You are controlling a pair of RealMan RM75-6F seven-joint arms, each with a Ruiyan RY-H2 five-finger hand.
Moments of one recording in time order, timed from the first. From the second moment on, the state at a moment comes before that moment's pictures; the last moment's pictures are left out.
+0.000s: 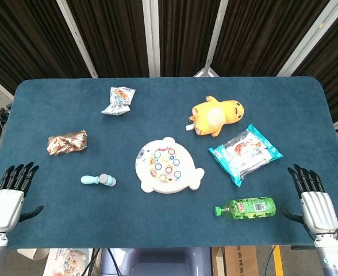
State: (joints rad) left arm -0.08 -1.20 0.00 -1.65 1.58 1.51 0.22; right arm 0.09 -1.15 0.04 -1.65 -1.51 1.45 -0.01
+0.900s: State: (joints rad) left arm -0.11 -1.19 0.00 -1.69 1.55 1.45 0.26; right arm 0.09 -1.14 0.04 -1.66 -1.50 1.44 0.00
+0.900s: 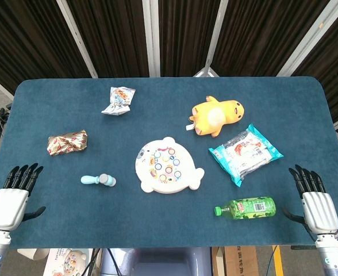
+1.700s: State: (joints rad) left arm -0.36 -1.28 -0.14 -1.87 1.12 1.16 0.66; right arm 0.09 -1.14 0.04 -1.66 -1.50 1.43 0.01
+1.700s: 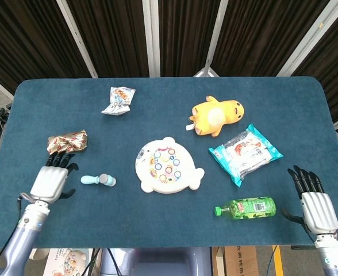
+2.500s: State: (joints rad) left arm -0.50 -1.53 -0.15 -1.75 0.94 1.21 0.83; right arm 0.09 -1.13 0.04 -1.67 -1.50 1.42 0.03
